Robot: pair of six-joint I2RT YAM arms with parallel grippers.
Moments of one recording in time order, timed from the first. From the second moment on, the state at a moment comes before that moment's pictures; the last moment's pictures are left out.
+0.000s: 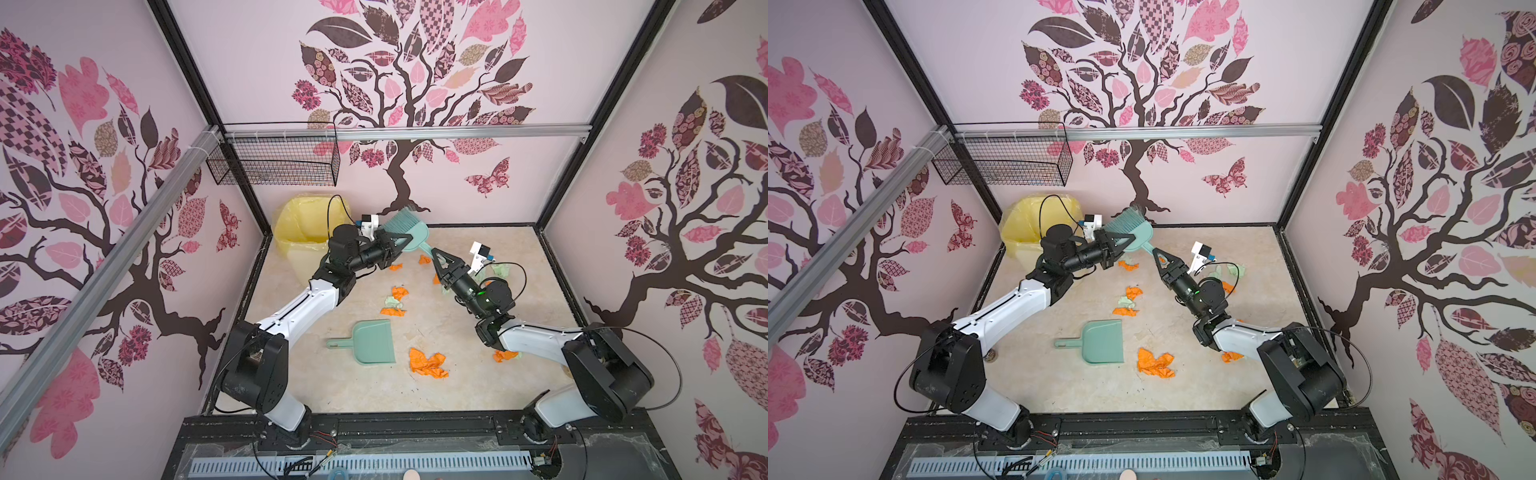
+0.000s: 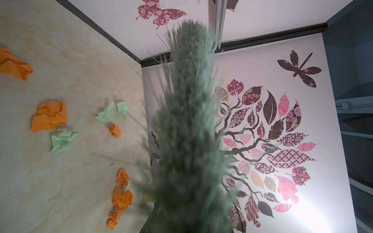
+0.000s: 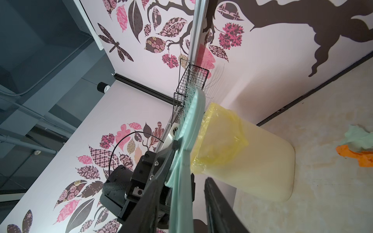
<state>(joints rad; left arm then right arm) -0.42 1.58 1.17 0.37 0.65 -1.34 0.55 1.50 0.63 1.22 -0.12 1.29</state>
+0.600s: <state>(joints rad) -0.42 1.57 1.17 0.33 0.65 -1.30 0.55 1.55 0.68 1.21 -0.14 1.31</state>
